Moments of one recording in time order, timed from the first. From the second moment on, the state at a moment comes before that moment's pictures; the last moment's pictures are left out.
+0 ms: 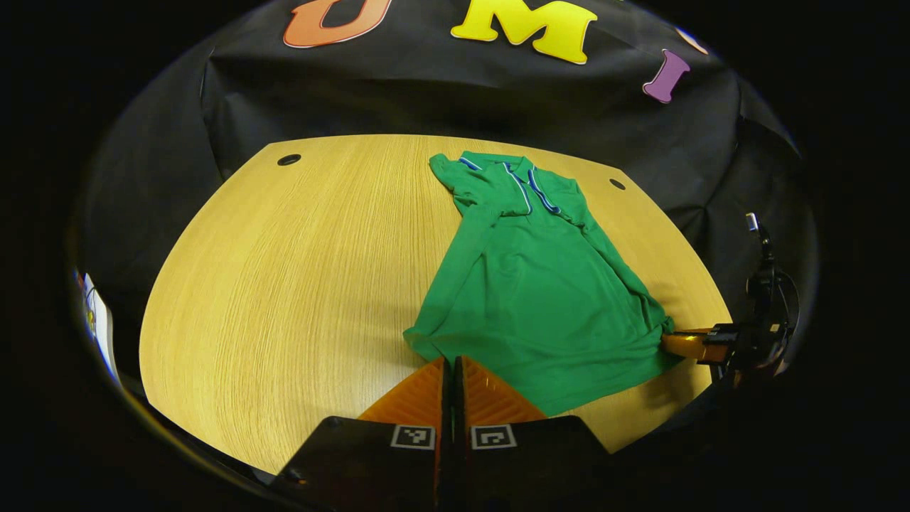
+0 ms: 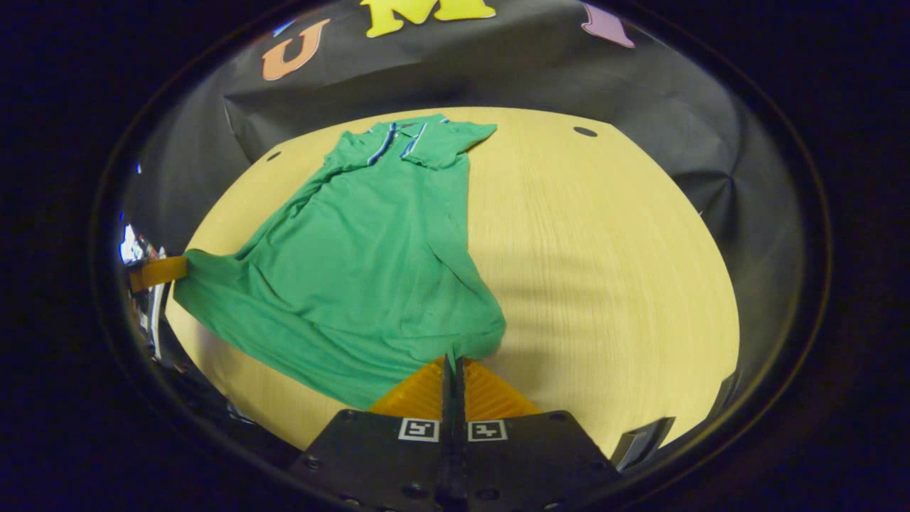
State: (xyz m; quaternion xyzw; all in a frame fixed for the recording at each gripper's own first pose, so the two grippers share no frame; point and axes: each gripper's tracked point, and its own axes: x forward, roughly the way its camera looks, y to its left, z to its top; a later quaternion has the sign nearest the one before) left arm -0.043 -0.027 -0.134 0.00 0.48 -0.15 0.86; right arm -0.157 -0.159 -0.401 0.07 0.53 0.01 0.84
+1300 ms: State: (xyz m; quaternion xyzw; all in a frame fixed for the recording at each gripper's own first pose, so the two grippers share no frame) left arm 0.201 -0.060 -0.049 -0.06 0.32 -0.13 0.94; right arm 0.100 -0.181 -0.247 0.10 0.35 0.02 0.93
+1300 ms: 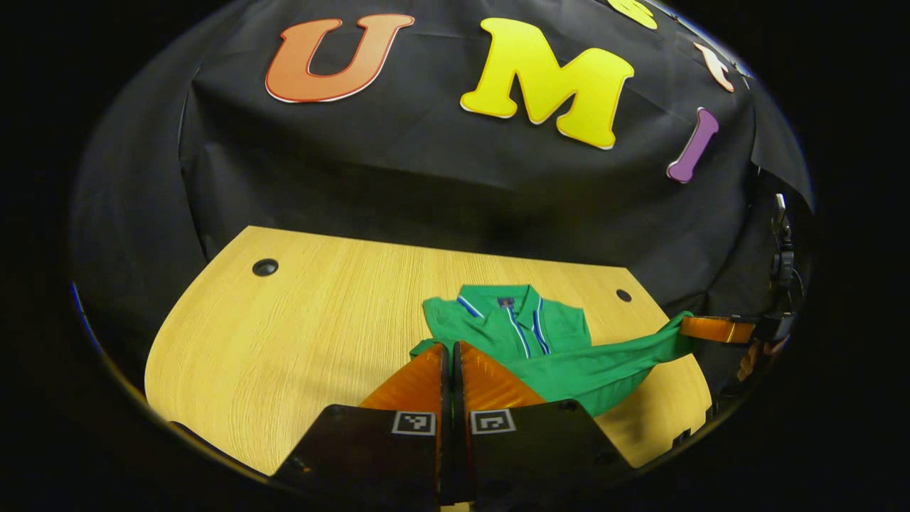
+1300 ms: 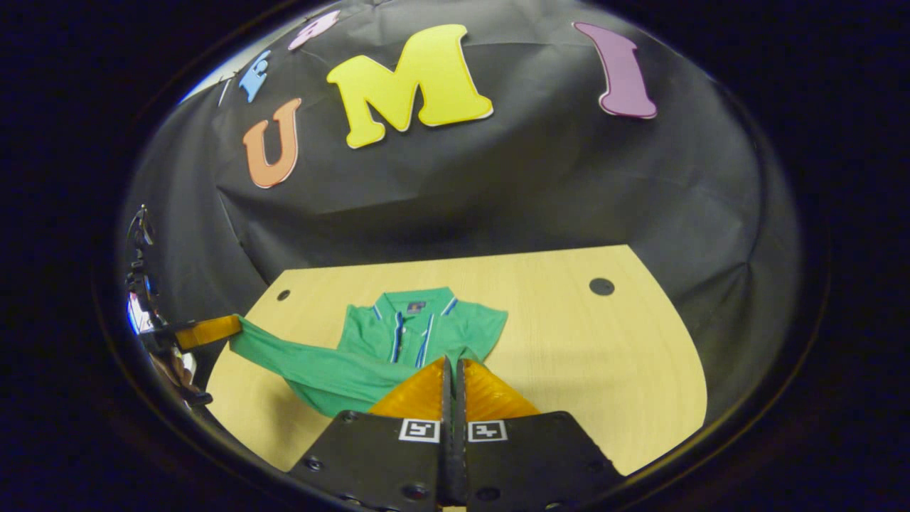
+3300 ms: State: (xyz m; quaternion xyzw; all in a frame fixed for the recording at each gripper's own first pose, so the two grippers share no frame) left arm 0.209 -0.065 0.112 0.01 0.13 -0.06 0.99; right arm 0.130 -0.119 -0.109 0.02 0.18 0.00 0.98
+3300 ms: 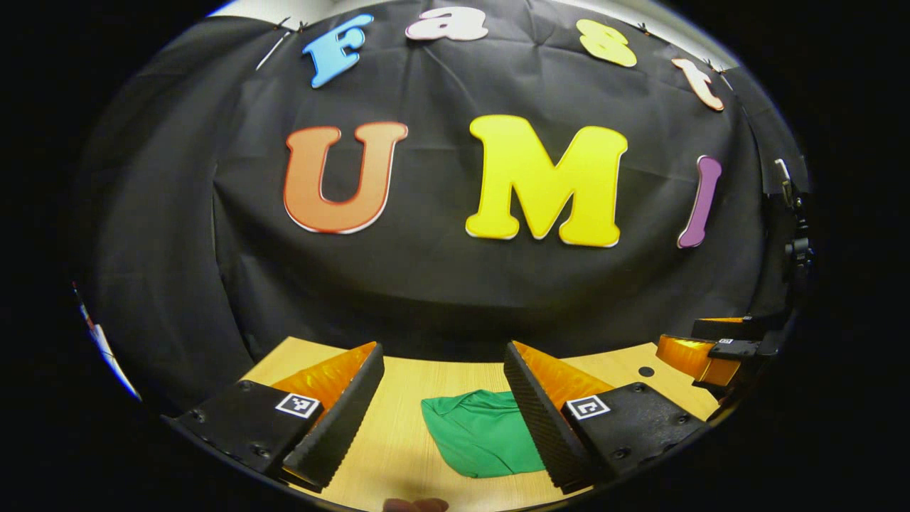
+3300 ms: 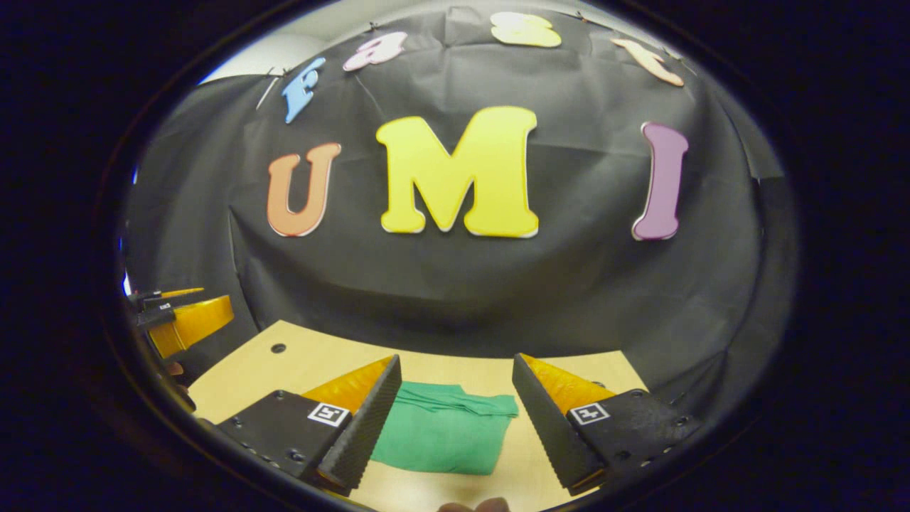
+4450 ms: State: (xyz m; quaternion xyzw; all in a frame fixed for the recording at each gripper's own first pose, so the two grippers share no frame) left arm 0.010 -0.070 -0.016 0.02 0.05 -0.05 1.00; right arm -0.019 -0.039 -0.008 -0.02 0.05 -0.01 1.00
